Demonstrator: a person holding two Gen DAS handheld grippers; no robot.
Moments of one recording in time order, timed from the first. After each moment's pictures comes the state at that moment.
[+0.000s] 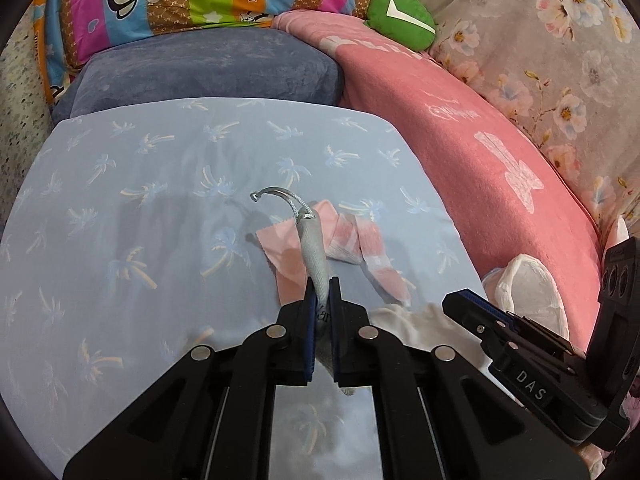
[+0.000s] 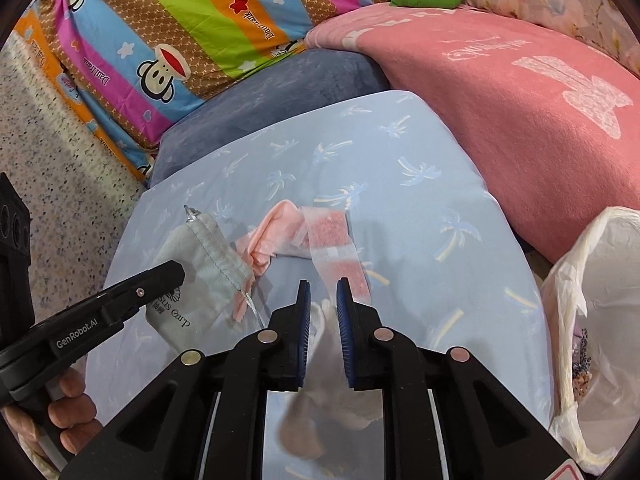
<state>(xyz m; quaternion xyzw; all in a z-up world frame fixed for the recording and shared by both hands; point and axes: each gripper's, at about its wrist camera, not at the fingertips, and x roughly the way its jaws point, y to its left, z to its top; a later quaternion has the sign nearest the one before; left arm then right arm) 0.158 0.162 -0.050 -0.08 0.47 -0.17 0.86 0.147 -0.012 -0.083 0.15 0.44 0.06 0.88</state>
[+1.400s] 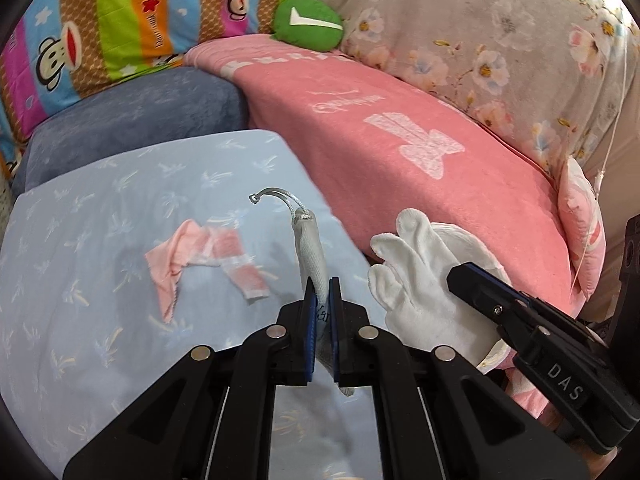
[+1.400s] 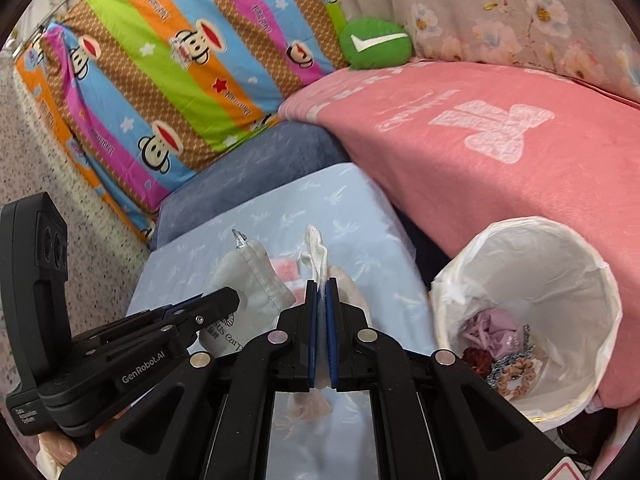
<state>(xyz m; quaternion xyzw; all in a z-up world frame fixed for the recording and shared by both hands) 0.097 0.051 0.004 -0.01 0.42 -0.27 0.87 0.042 -0.104 0.006 0.19 0.34 0.00 0.92</state>
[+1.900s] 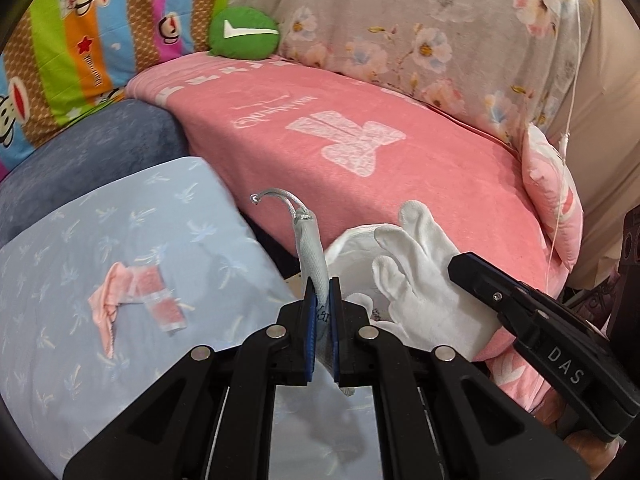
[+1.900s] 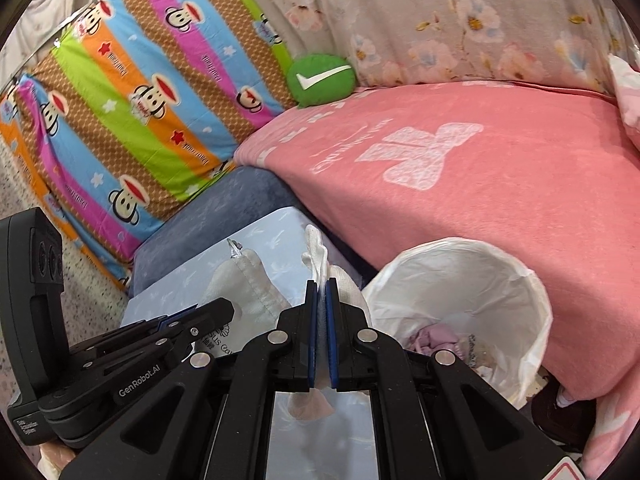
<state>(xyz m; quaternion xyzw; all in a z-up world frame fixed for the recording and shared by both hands) 0.075 -0.031 0.022 0.04 0.40 -0.33 0.86 -0.004 -0.189 0.019 0.22 0.29 -0.07 0.93</state>
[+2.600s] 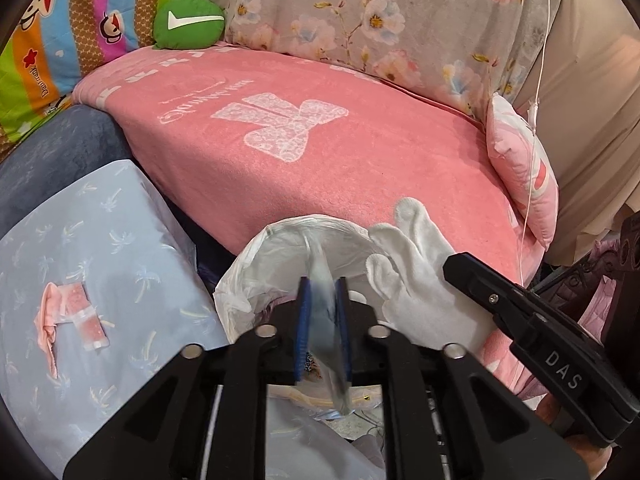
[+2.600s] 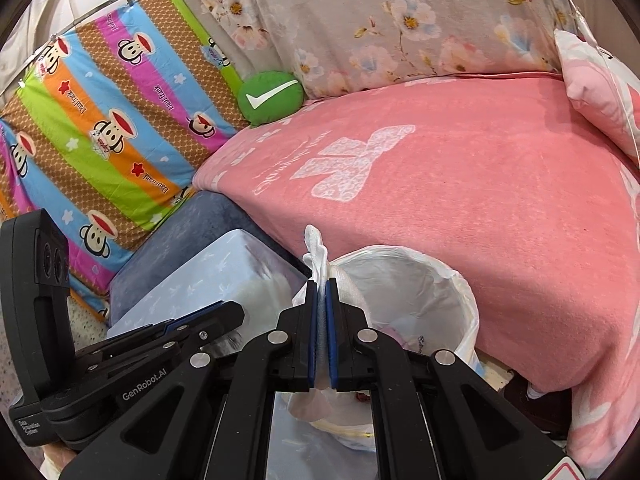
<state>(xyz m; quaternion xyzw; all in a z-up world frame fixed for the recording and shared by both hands) 0.063 -0.101 0.011 0.05 0.41 -0.39 0.82 -0.038 -0.253 0.006 0.26 0.28 -0.13 0.92</state>
